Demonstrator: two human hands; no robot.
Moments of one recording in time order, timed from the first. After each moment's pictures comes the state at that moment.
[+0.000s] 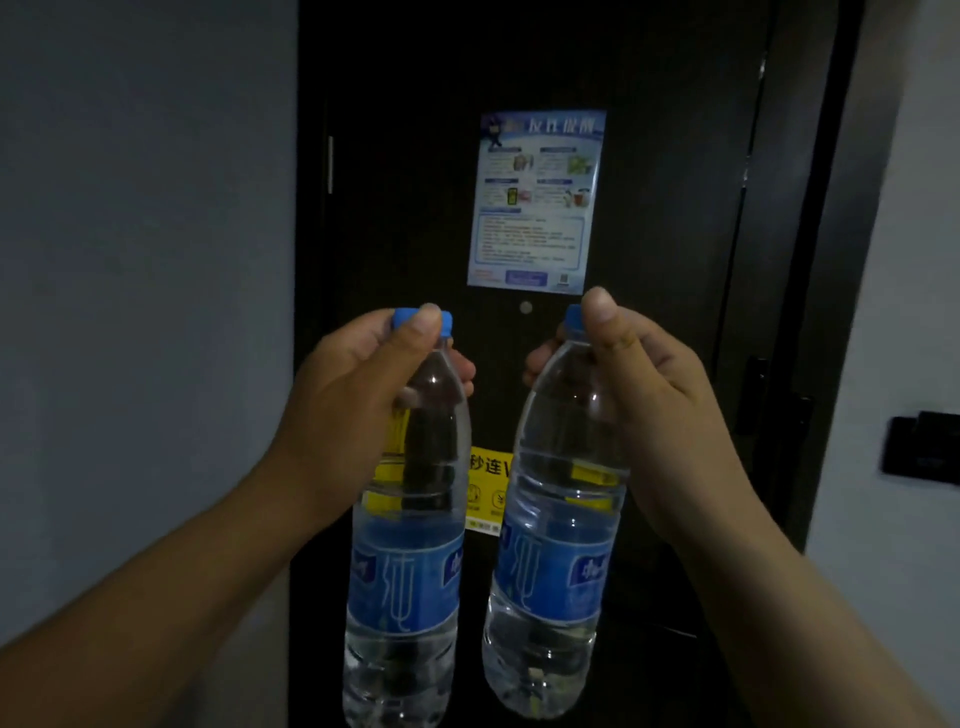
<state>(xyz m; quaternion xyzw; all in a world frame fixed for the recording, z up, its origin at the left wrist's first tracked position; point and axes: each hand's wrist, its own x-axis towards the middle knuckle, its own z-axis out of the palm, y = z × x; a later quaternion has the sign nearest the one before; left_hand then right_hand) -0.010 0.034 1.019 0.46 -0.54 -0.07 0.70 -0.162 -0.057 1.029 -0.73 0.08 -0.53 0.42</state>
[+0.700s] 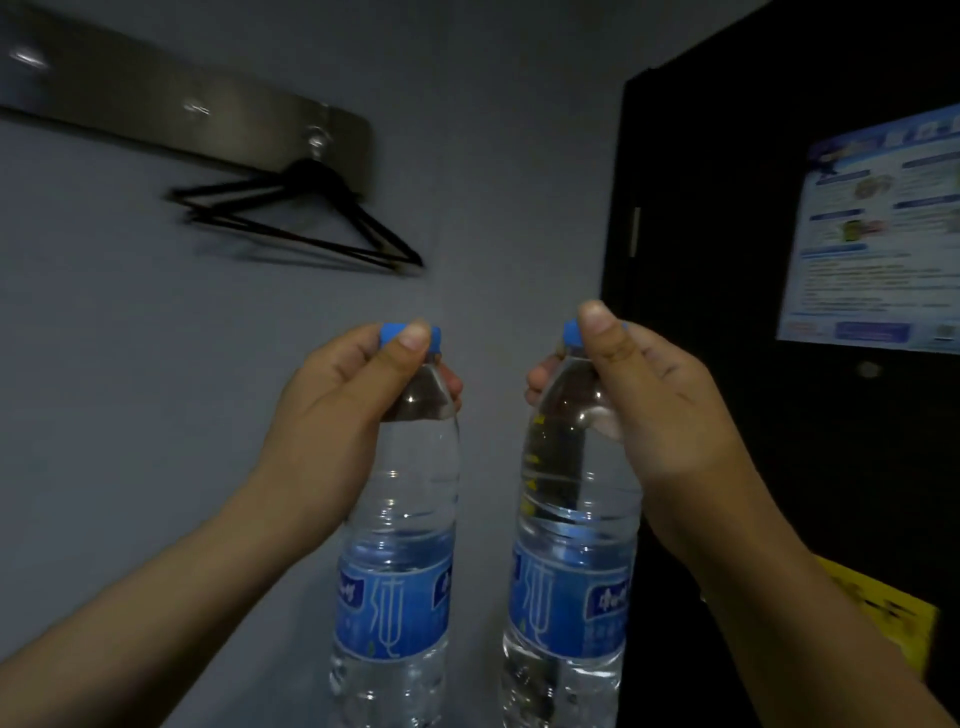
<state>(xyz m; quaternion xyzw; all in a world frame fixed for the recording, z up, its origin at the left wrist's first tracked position) -0.049 0.162 1.032 0.59 -0.33 0.22 0.70 -0.102 -0.007 1.049 -0.71 -0.19 -0.34 0.59</state>
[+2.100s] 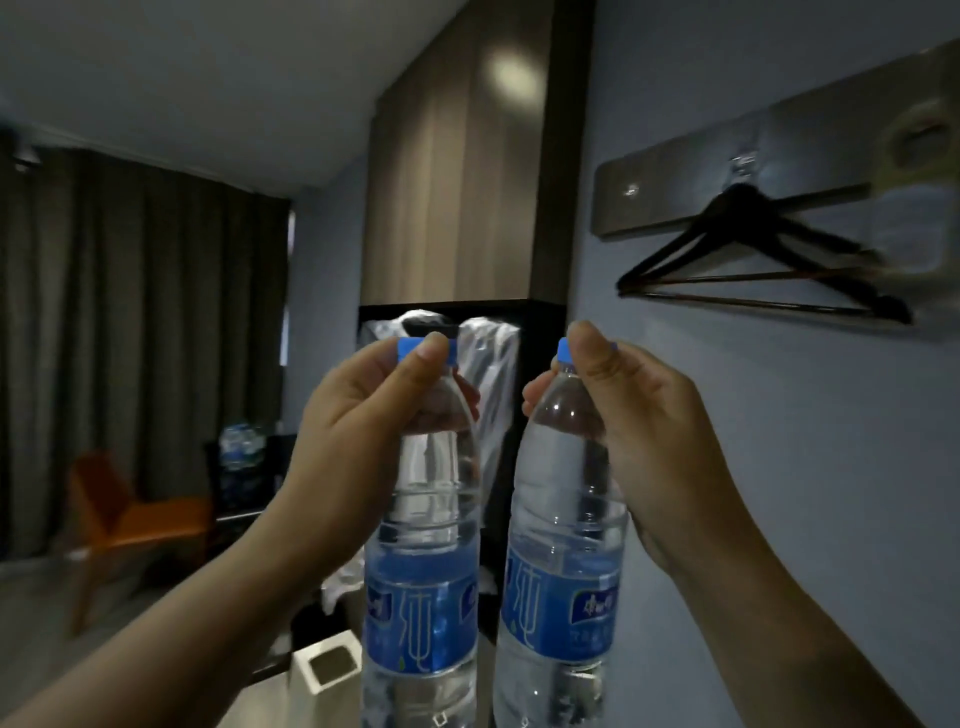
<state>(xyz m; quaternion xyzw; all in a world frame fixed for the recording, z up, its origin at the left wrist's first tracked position) -0.167 0.764 1.028 0.69 0.09 0.62 0.37 -0.005 0.700 1.041 -0.39 -0.61 0.11 0.68</state>
